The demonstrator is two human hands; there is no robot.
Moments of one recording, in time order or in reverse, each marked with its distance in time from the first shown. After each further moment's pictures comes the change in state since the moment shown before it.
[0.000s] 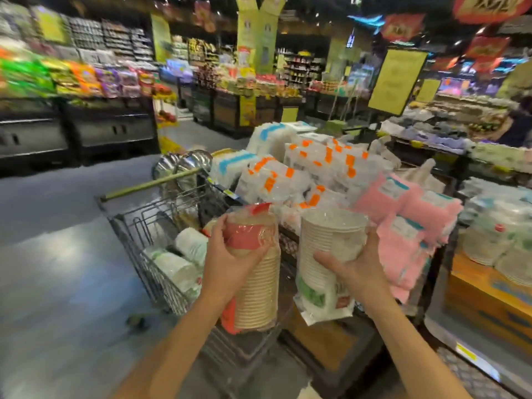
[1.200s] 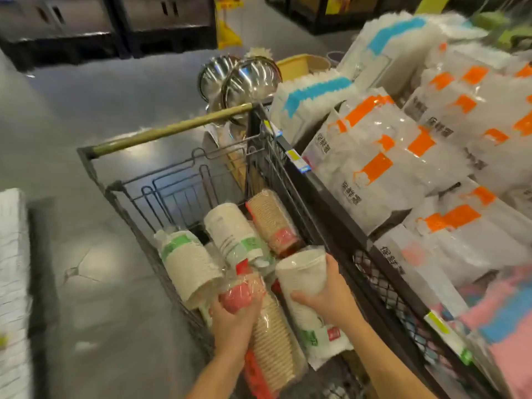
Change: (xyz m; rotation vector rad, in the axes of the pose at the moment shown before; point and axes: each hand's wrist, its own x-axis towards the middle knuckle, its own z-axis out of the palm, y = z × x) left_hand 0.189 -0.298 0.026 -0.173 0.425 -0.995; right_hand 0.253 0.202 0.322 -0.419 -0.735 0.406
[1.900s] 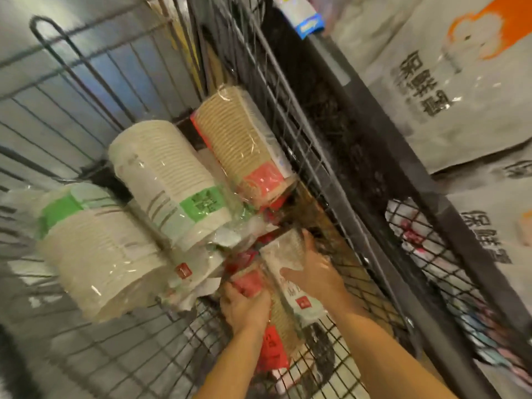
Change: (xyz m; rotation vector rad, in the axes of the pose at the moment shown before) left_hand 0.145 -0.158 0.106 0.556 0.050 -0.421; right_hand 0.148 0.156 0.117 -0.260 -0.283 0.346
